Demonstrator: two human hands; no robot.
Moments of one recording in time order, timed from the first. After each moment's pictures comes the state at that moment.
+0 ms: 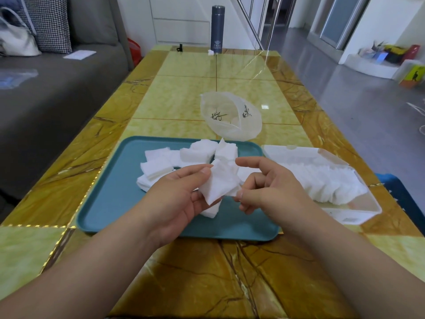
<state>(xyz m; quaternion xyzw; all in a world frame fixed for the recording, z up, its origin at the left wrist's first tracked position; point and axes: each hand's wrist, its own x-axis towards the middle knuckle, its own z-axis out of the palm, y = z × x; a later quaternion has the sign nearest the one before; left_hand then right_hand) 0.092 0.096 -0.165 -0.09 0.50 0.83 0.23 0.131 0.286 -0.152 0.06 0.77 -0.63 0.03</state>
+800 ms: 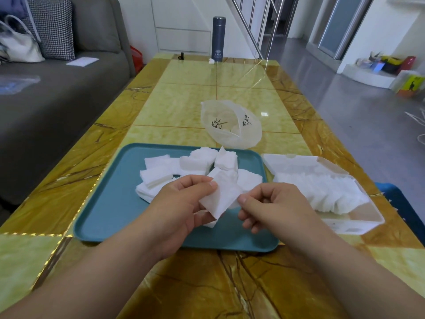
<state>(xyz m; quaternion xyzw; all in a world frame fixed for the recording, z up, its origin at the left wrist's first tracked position) 0.092 0.100 -0.169 -0.09 0.56 0.80 0.22 0.138 0.283 -0.147 0.14 0.80 -0.58 0.05</state>
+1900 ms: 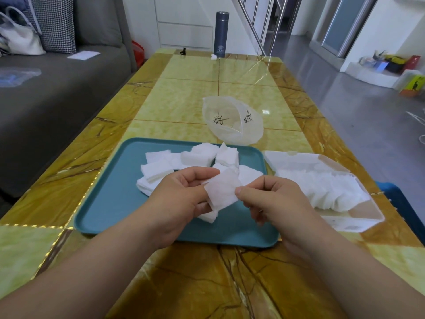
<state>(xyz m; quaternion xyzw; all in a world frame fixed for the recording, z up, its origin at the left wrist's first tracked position) 0.089 0.095 -0.171 -0.02 0.60 0.77 0.21 0.138 0.281 -0.148 0.15 0.76 -0.64 0.03</state>
